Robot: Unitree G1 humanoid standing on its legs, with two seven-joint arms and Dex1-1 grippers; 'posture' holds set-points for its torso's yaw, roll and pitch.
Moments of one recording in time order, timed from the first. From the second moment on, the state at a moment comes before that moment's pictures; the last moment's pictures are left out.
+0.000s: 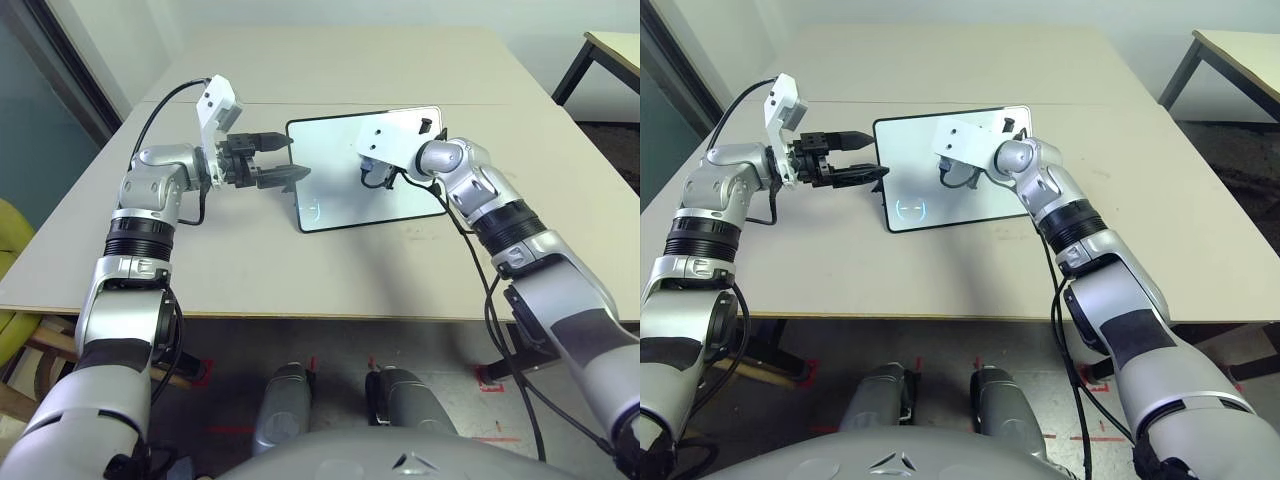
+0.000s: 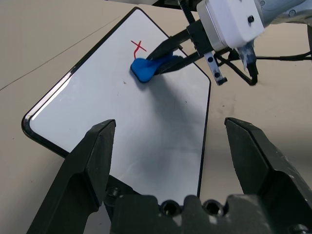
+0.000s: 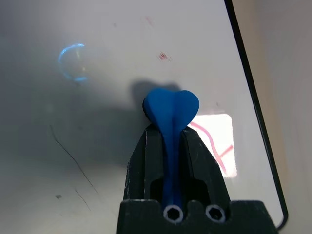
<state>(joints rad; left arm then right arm) -0.85 0.56 -0.02 0.57 -0.29 0.32 -1.26 -0.98 -0.29 0.38 0.65 -0.42 0.21 0.61</state>
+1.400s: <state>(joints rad) -0.86 0.56 -0.02 0.60 -0.29 0.31 -1.26 -1.02 -0.45 0.34 0.79 -0.42 0.14 0.58</state>
